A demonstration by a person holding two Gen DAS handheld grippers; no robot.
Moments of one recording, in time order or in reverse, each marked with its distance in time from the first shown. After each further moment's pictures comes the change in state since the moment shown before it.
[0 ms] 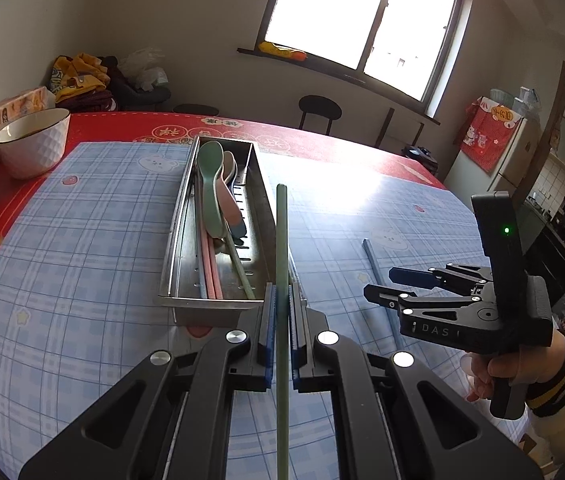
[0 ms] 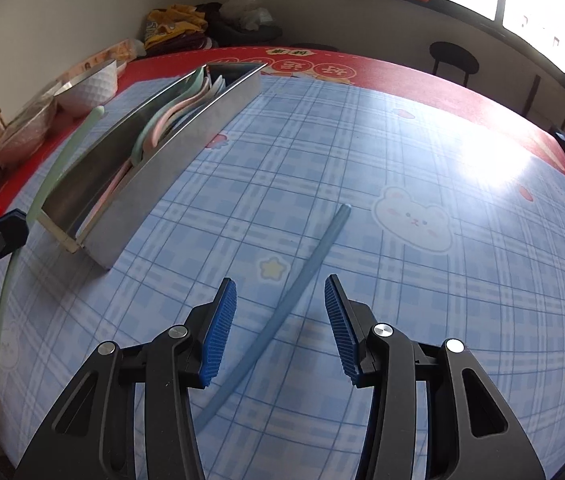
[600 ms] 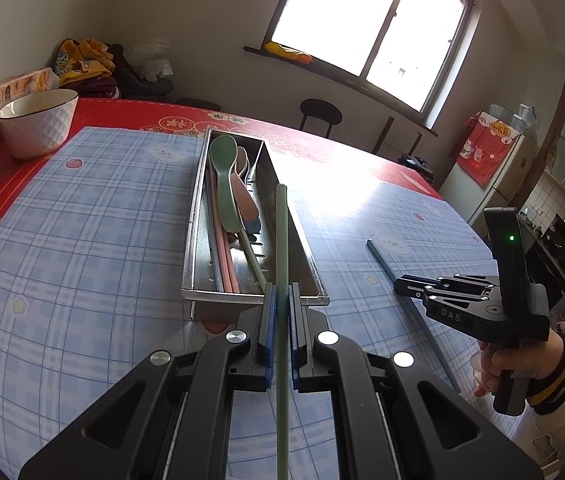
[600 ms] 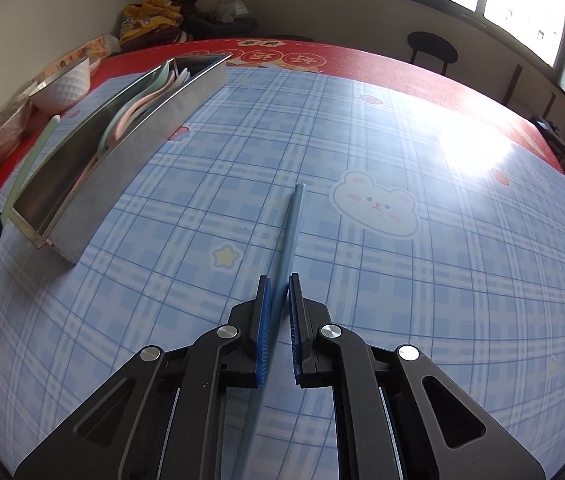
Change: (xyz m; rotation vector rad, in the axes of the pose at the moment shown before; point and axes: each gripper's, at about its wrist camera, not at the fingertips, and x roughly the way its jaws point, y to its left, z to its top) left arm 0.000 0.025 -0.004 -0.049 -0.010 -0.043; right arm -0.003 -0.018 -0.004 0.065 0.003 -0.089
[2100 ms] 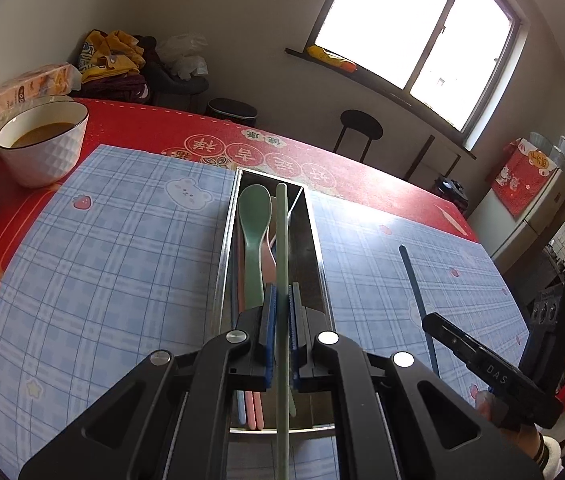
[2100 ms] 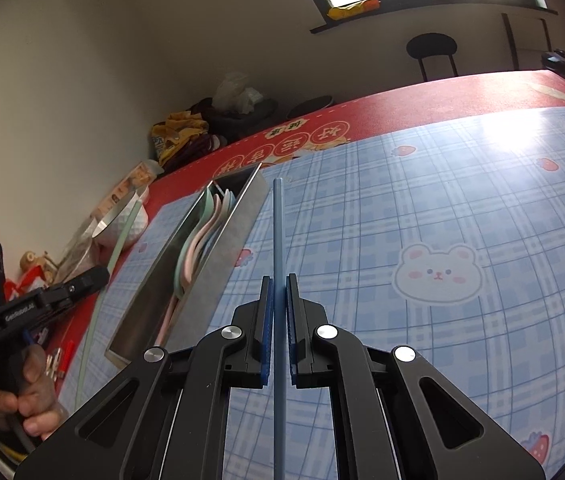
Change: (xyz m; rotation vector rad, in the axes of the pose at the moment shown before) left arm 0.045 0.014 0.094 -0.102 0.024 0.124; right arm -0.007 -0.025 0.032 0.326 -0.261 0.382
